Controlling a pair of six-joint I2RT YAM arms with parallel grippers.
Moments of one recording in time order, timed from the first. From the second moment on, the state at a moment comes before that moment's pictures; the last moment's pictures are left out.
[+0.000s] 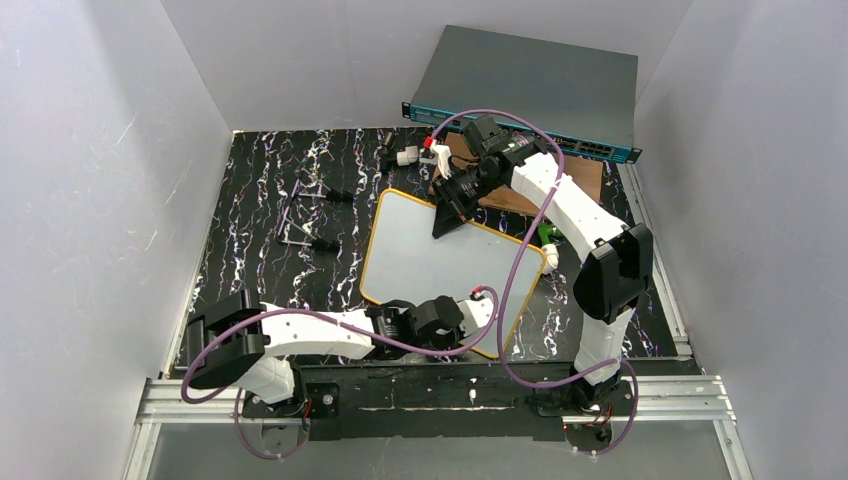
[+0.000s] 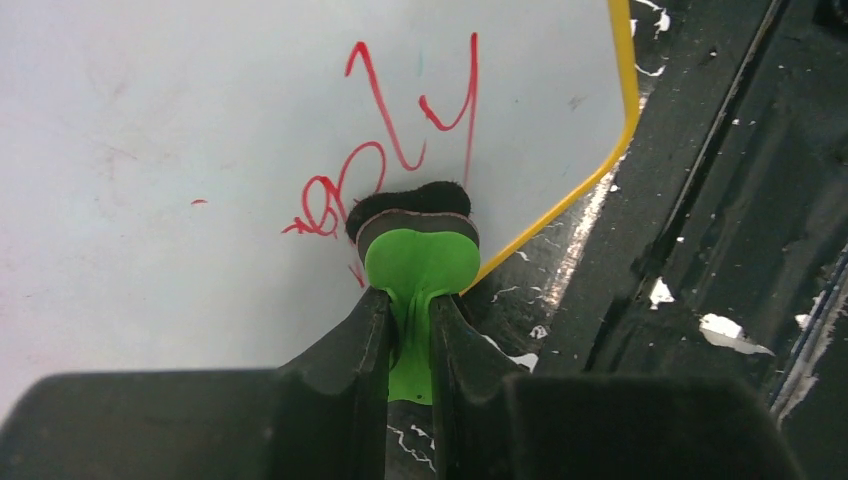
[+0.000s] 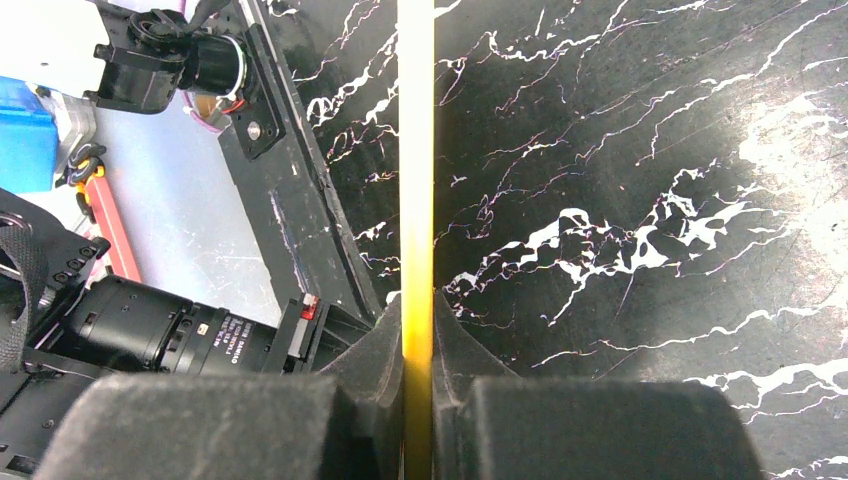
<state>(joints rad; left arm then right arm) -1.30 1.45 0.76 -0.02 -0.22 0.05 0.58 1.87 1.84 -1.09 -0.80 -0.19</state>
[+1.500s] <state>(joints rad) -1.27 1.42 0.65 -0.05 -0.14 0.17 0.59 1.87 1.83 -1.09 -0.82 -0.21</state>
